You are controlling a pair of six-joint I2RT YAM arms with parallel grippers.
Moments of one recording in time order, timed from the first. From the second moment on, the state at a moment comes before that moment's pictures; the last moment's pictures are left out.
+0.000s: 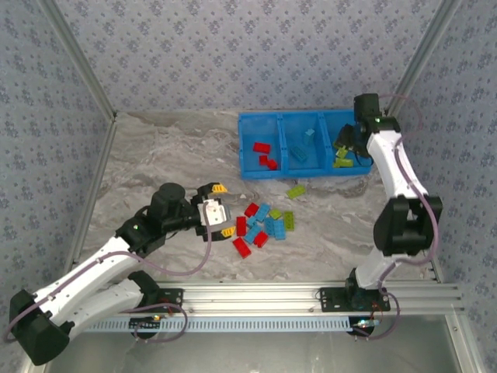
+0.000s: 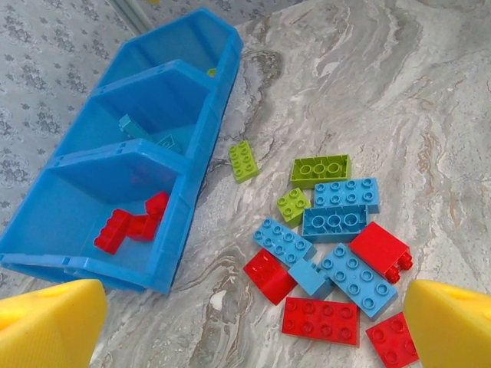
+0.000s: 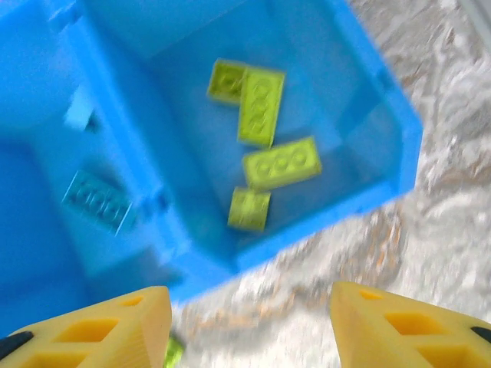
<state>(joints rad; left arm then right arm) -0.73 0.84 0.66 -0.26 0.35 0.65 0.05 1.61 1.53 -0.92 0.10 0.42</state>
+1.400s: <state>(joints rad) -0.94 1.73 1.14 -0.59 -0.01 -0.51 0.60 1.21 0.91 -0.92 0.08 0.79</state>
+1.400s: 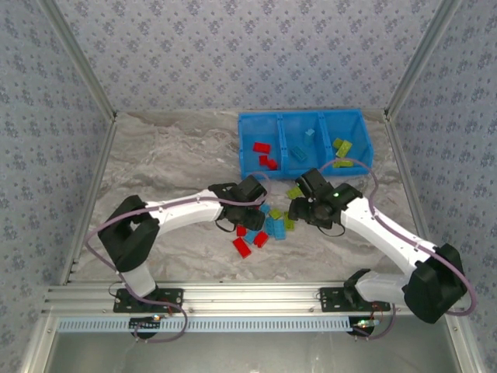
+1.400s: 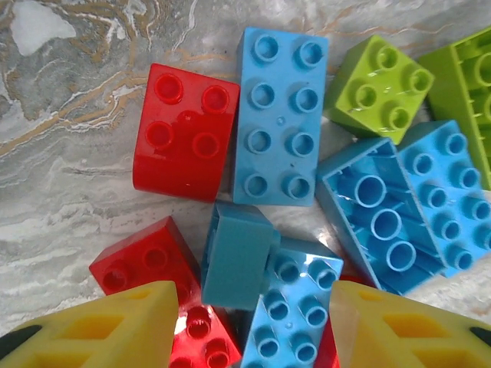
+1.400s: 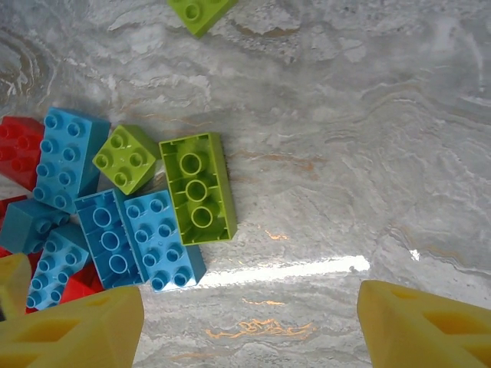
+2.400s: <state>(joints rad) -0.95 1.84 1.19 -0.56 -0.08 -0.41 0.58 1.15 0.89 -0.92 0.07 0.81</state>
